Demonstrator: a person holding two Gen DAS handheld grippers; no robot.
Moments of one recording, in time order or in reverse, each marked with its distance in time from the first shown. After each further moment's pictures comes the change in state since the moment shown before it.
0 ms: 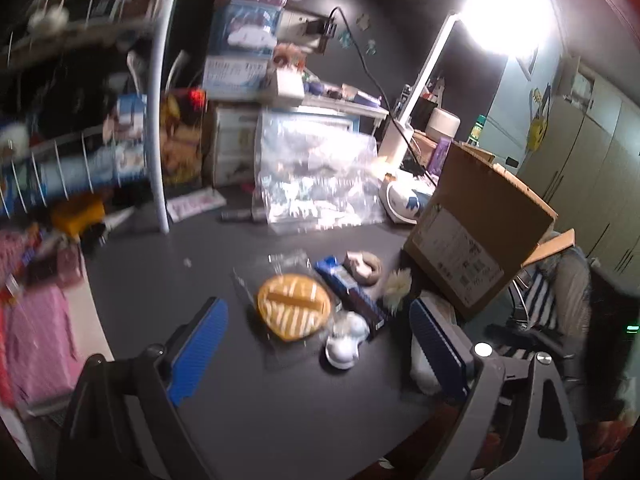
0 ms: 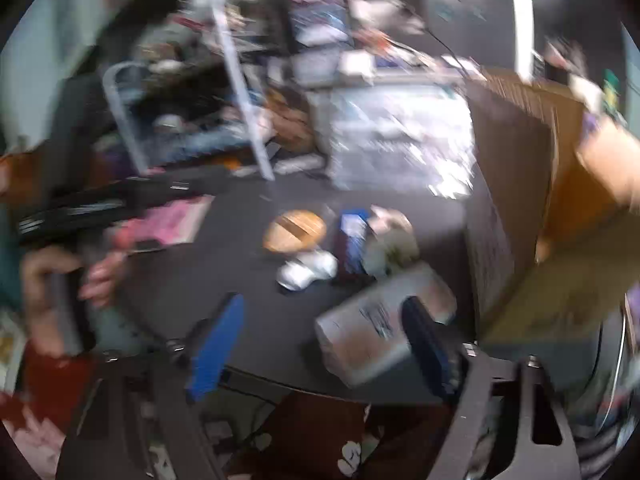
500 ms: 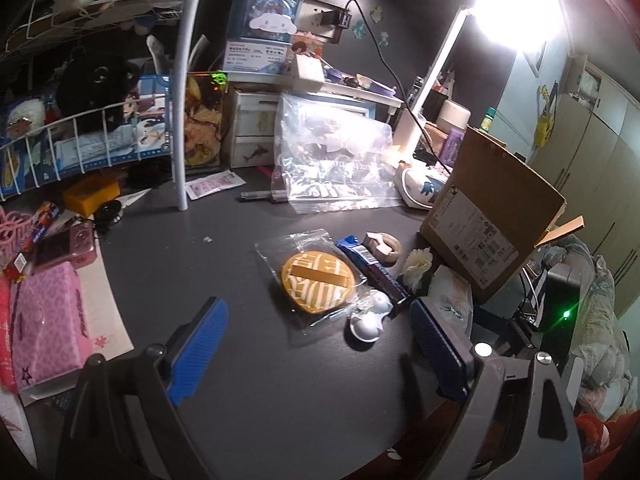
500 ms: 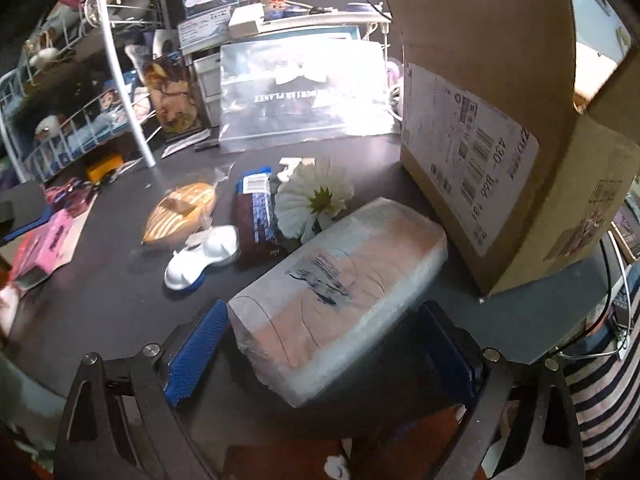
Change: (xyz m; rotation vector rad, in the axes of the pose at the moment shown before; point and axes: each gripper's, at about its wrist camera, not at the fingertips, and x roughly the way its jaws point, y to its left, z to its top) left arm -0.005 0.017 -0.014 -0.010 0.014 0.038; right arm 0.064 -0.004 -0.012 0.150 -0.011 -0.301
